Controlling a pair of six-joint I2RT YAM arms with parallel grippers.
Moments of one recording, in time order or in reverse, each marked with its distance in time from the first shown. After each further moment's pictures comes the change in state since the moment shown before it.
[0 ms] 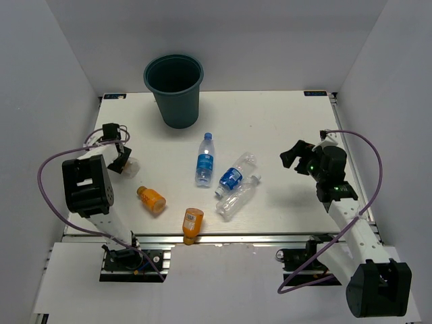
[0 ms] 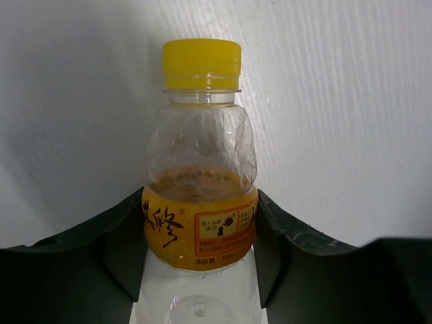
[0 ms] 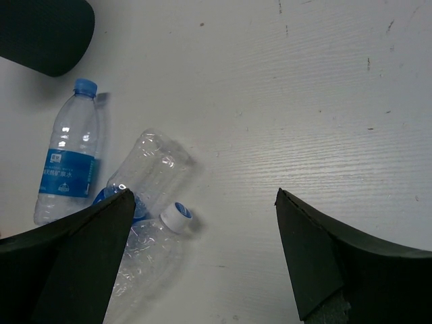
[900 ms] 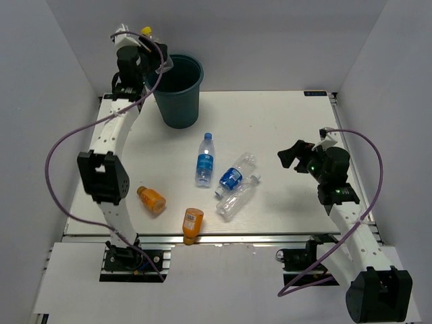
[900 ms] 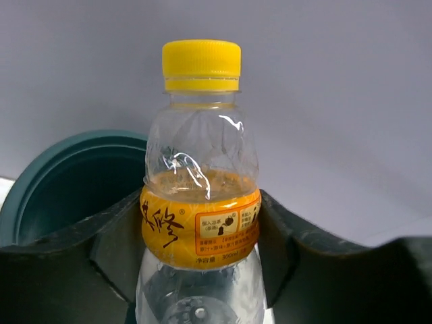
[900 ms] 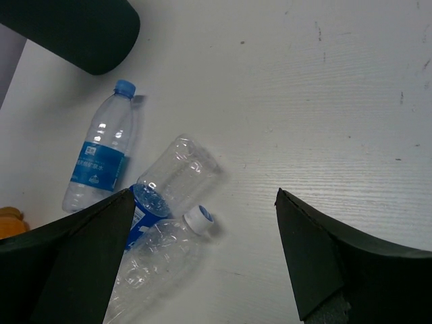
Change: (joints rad) left arm -0.320 0.106 0.789 0.448 0.316 0.346; right arm 0.000 -0.048 -0.001 0.040 -0.082 -0.024
